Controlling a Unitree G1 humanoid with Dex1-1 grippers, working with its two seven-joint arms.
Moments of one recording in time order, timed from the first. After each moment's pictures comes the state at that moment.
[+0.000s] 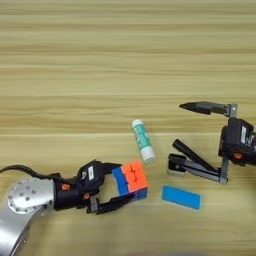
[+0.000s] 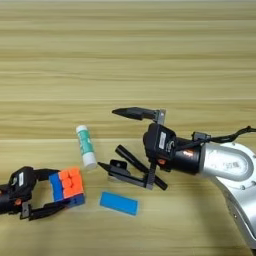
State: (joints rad) left arm 0.21 0.57 -0.23 -0.24 -0.21 0.06 -1.00; right arm 0.01 -0.66 0.10 -0.59 0.36 0.12 0.92
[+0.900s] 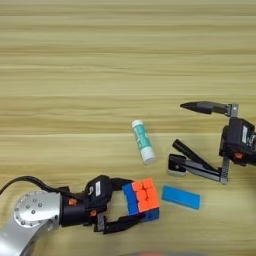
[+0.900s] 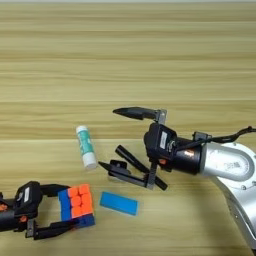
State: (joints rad) left arm 0.26 0.57 -0.30 -0.27 -0.24 0.04 -1.00; right arm 0.01 -0.66 0.09 -0.59 0.36 0.12 0.92
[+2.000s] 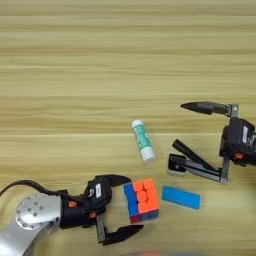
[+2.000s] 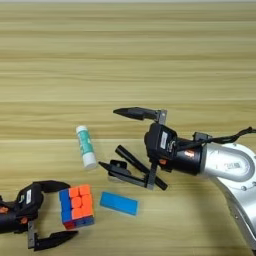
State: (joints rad) left arm 0.25 0.57 -0.32 -0.22 -0.20 0.04 -0.96; right arm 0.02 -0.66 0.09 -0.60 0.37 0.12 0.92
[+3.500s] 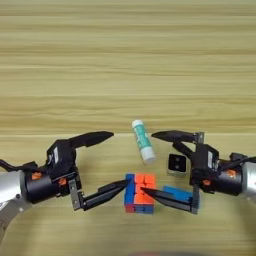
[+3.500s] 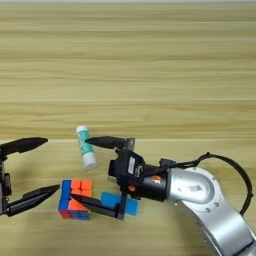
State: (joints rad) left arm 0.29 0.62 -0.01 -0.51 -0.55 0.14 -0.97; right arm 0.09 -0.54 0.36 -0.54 0.29 0.12 0.85
